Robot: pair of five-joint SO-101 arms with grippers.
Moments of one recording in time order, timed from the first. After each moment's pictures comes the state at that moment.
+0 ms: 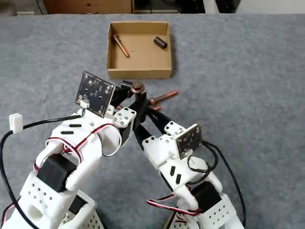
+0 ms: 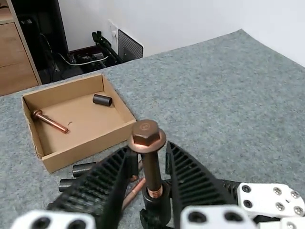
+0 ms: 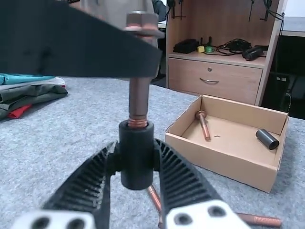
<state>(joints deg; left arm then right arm) 28.6 -63.7 40.3 48.4 -6.3 -36.4 -103.5 91.7 26.0 -10.2</state>
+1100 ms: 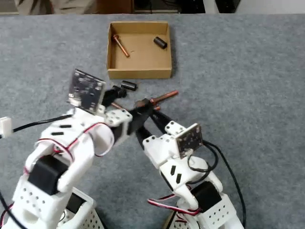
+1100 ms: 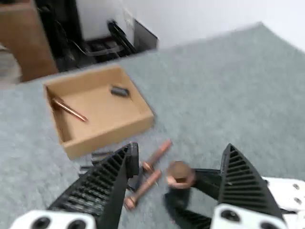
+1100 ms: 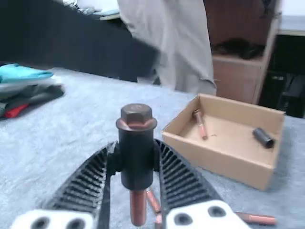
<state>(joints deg) 23.6 -63.8 34.5 55.8 -6.4 -34.2 -103.5 91.4 26.0 -10.0</state>
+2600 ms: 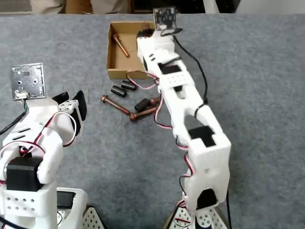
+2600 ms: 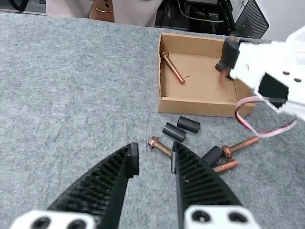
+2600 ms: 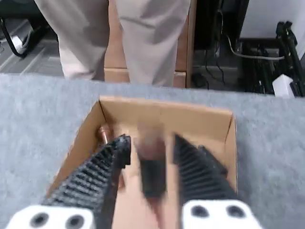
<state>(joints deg) -0.9 -63.8 31.5 70.7 -2.1 -18.5 30.9 -7.6 6.5 -13.7</state>
